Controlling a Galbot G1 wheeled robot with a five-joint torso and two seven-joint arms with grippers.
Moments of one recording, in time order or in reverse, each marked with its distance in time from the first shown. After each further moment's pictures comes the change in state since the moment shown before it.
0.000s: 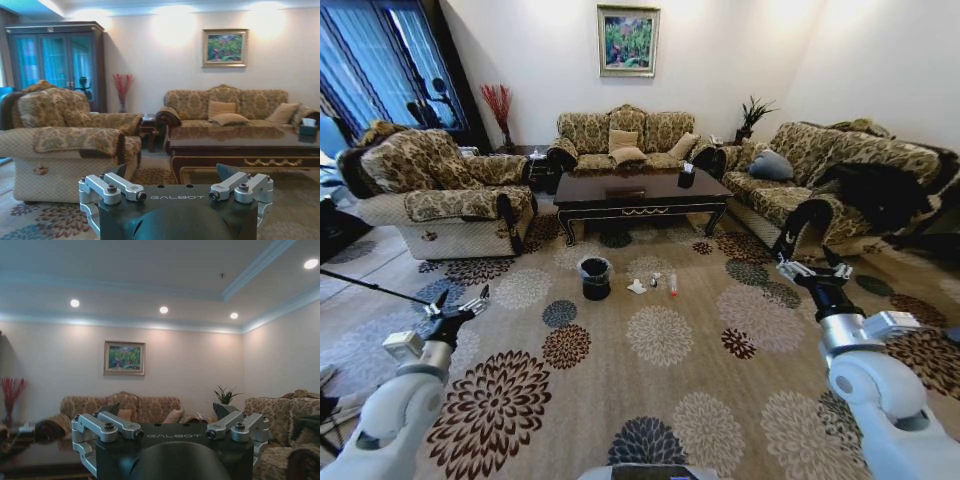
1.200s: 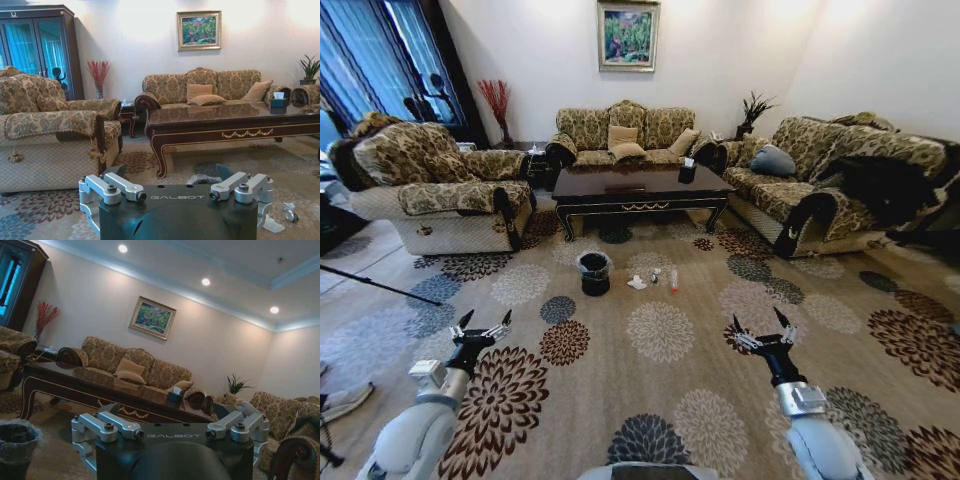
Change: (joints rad) left arm 0.114 -0.034 0.049 -0.001 0.098 -0.087 0.069; right arm -0.195 0.195 -0.154 -0.187 -0.523 0.295 -0.108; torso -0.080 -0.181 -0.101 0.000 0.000
